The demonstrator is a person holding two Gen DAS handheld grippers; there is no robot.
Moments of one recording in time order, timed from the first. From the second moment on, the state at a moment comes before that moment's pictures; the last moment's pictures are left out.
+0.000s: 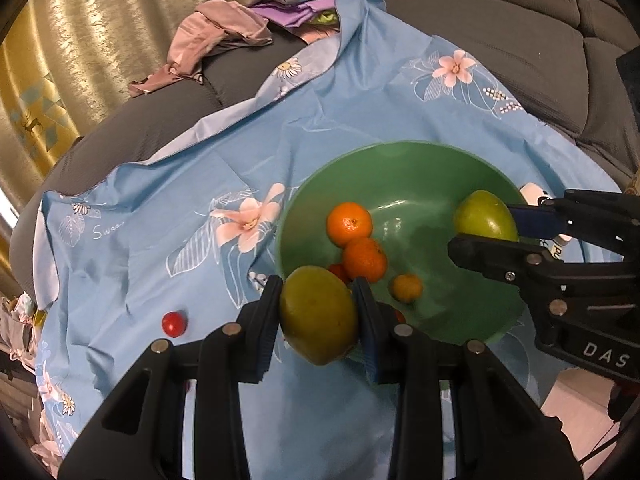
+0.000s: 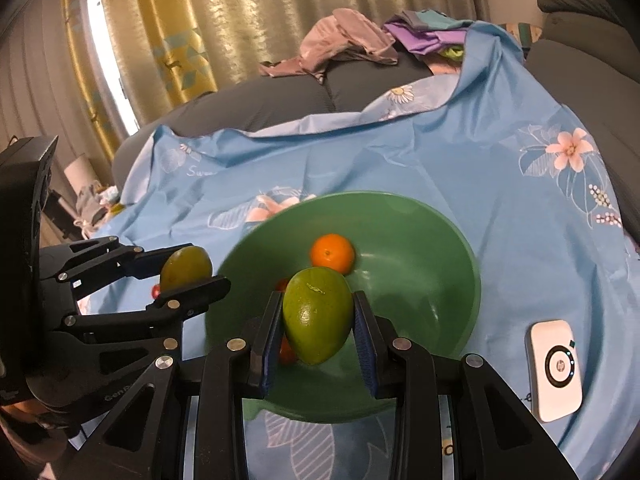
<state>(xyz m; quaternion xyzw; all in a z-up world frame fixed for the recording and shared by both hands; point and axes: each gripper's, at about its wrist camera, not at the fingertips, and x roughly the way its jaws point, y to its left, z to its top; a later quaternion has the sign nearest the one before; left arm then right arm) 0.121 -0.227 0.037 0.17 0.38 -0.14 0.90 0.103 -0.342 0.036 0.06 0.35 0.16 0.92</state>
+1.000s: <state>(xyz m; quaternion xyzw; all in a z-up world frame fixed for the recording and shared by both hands) 0.120 -0.220 0.040 0.17 0.37 -0.13 0.90 0.104 -0.345 0.032 0.04 0.37 0.11 0.92</state>
